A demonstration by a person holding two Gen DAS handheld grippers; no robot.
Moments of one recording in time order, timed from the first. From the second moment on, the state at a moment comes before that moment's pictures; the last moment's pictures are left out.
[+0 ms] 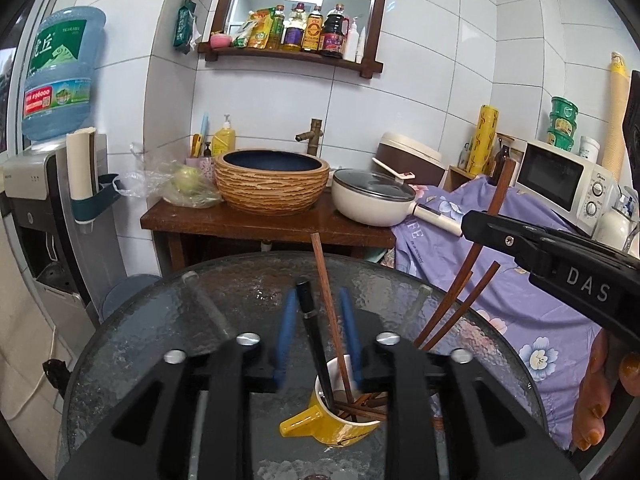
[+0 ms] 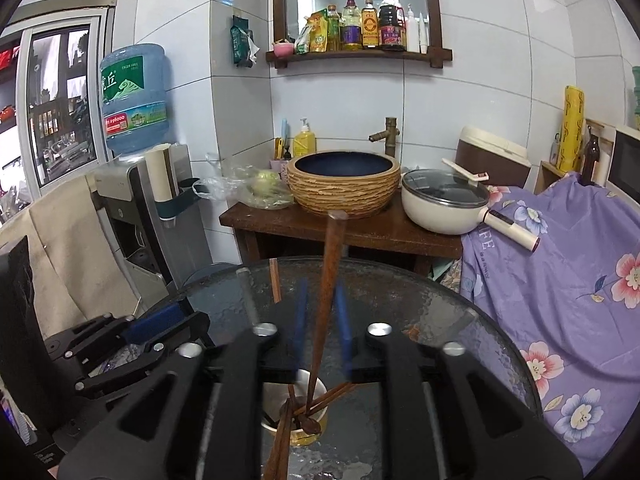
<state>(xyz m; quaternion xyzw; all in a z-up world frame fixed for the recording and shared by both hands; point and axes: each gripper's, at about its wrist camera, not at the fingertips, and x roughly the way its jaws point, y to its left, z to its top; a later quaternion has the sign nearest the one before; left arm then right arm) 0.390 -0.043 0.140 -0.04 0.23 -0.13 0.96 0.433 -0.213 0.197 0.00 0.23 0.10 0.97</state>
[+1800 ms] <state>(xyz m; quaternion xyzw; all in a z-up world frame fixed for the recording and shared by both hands) 0.232 -0.004 0.058 0.00 0.25 -0.16 0.96 0.280 -0.355 0.005 0.01 0.32 0.09 0.94</state>
